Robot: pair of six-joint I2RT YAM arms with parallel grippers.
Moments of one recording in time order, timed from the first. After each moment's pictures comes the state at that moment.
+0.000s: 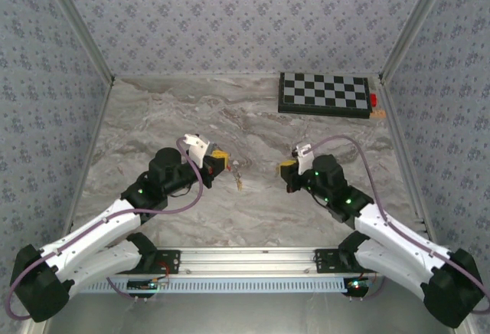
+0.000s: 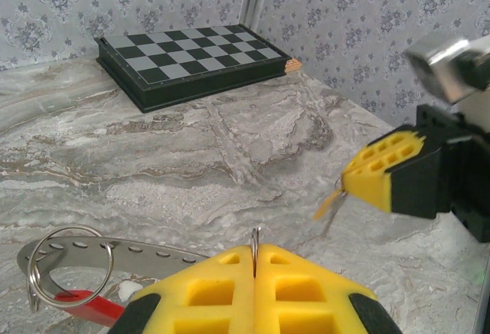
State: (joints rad) left arm -0.75 0.87 0.59 0.04 0.18 -0.23; right arm 0.64 0.82 0.44 0.00 -0.11 0.22
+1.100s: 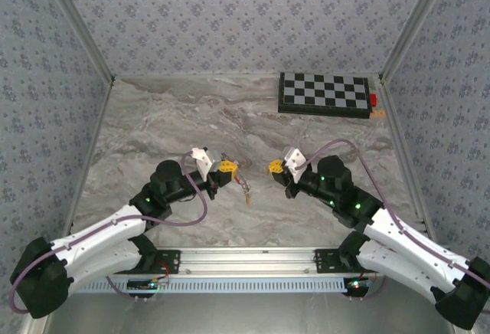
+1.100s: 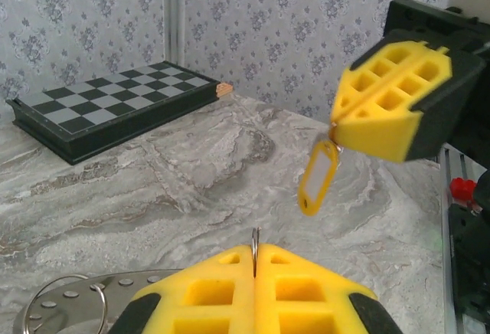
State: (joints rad) left arm -0.79 0.90 0.42 0.38 0.33 -0.12; right arm 0.79 0.74 0.58 -0.11 -0.17 -0.16
